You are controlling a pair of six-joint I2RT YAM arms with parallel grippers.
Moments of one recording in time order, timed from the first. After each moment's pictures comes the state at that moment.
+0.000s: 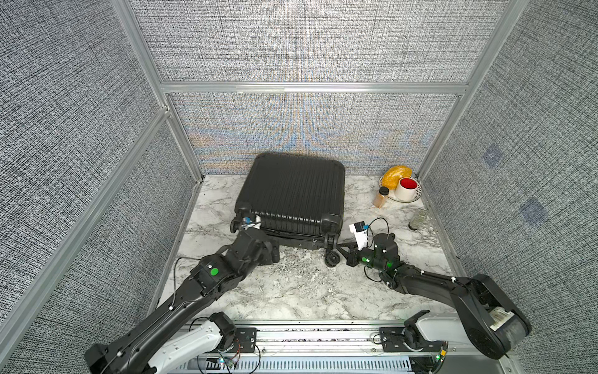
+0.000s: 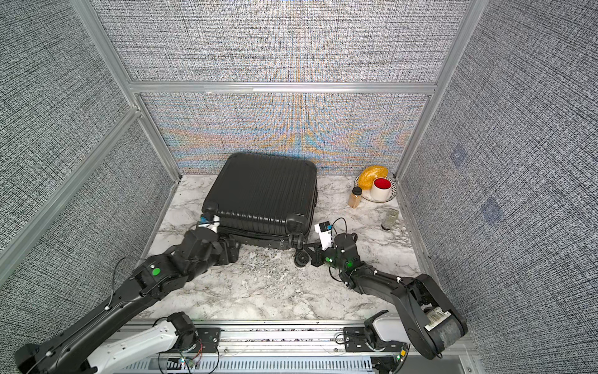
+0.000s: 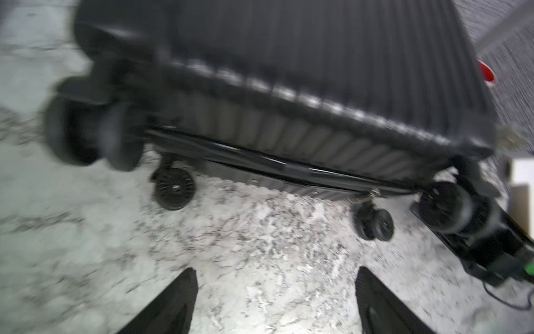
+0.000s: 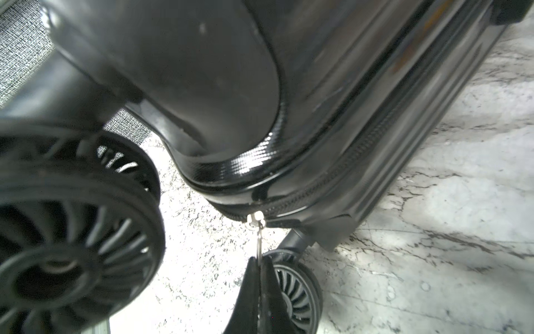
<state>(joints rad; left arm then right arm) -0.89 0.96 0.95 -0.76 -0.32 -0.65 0.45 1.33 0.36 0.57 -0.45 0.39</state>
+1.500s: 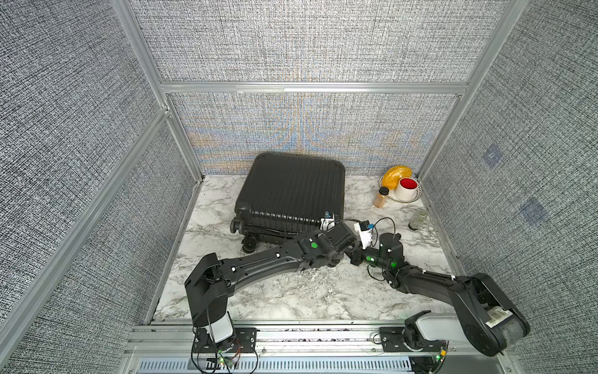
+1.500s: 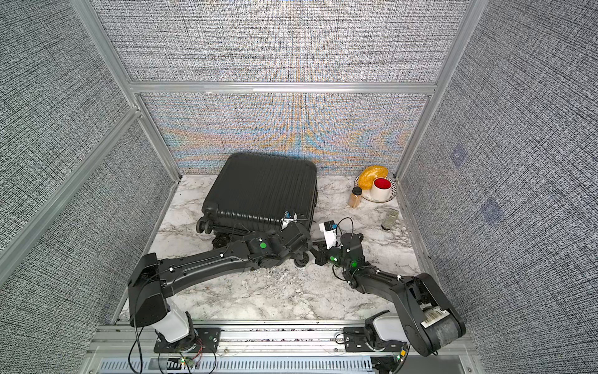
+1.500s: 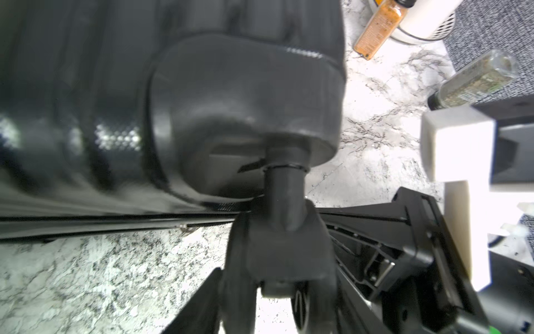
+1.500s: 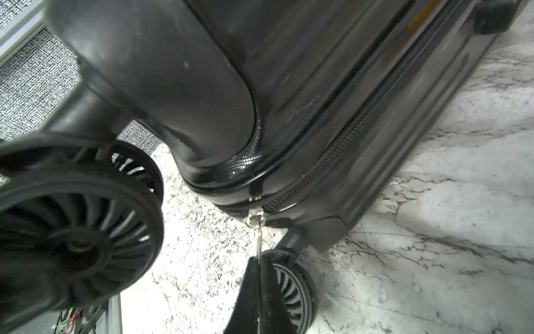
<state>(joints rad) -1.15 1.68 1.39 -0.67 -0.42 -0.84 0.39 1.34 0.34 0.63 -0.54 0.41</state>
